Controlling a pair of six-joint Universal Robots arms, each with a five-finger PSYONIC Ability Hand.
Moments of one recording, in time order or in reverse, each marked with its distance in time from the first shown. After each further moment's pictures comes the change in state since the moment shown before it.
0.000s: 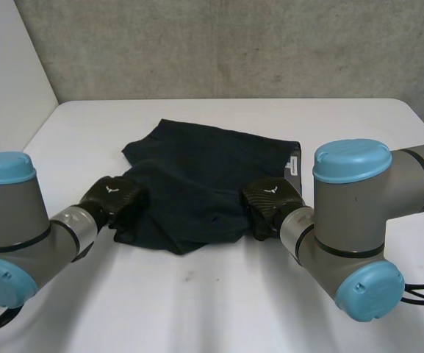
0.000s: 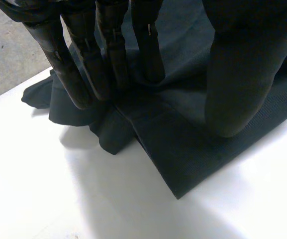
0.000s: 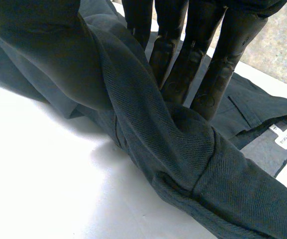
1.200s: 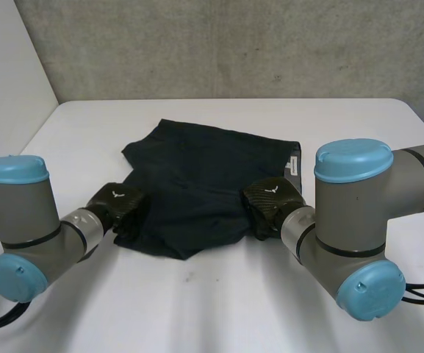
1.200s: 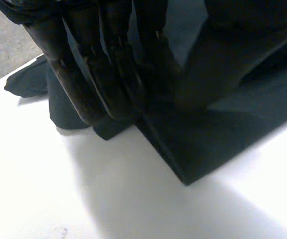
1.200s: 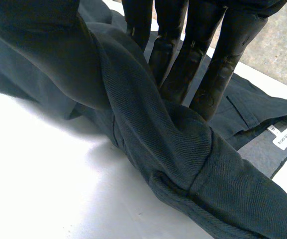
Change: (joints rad) left arm -0.007 -0.083 0.053 -0.012 -0.003 0.063; right arm -0.005 -0.001 0.002 -0.002 -0.004 -0.013; left_hand 0.532 0.521 0.516 0.523 0.519; right_hand 0.000 0.000 0.000 0.003 0.000
